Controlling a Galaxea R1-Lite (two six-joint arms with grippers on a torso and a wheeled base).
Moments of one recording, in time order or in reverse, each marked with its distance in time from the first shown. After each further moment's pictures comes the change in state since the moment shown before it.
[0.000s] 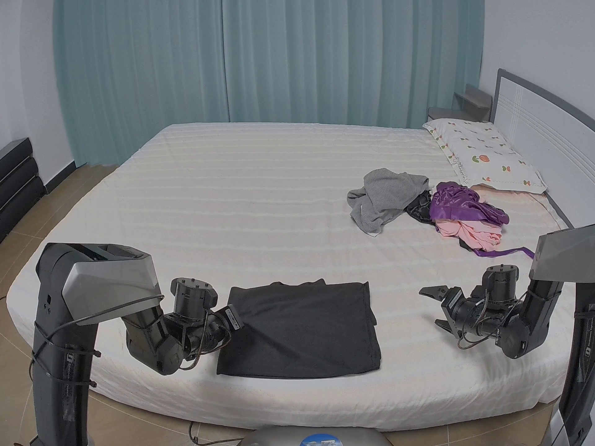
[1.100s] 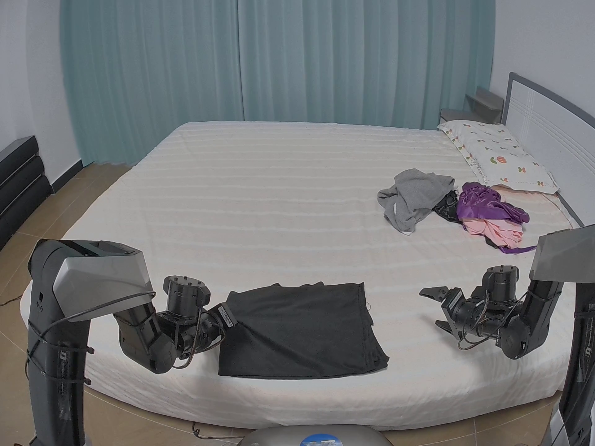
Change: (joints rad) left arm 0.025 -0.031 0.032 0.001 0.000 -0.036; right arm -0.001 0.001 0.005 0.000 0.000 -0.001
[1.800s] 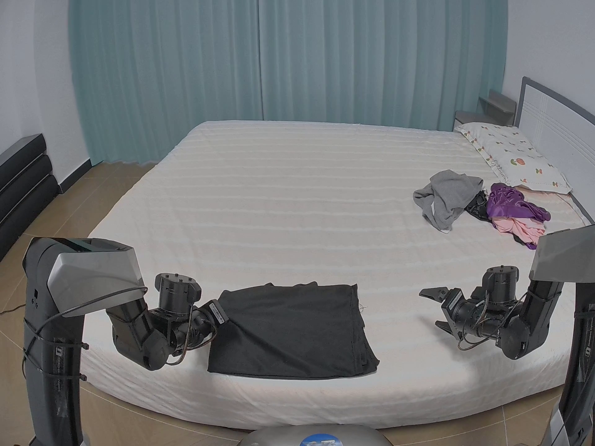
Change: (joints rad) left arm 0.041 -0.011 0.010 0.000 0.004 0.001; right arm 0.000 0.000 0.003 0.000 0.000 -0.001
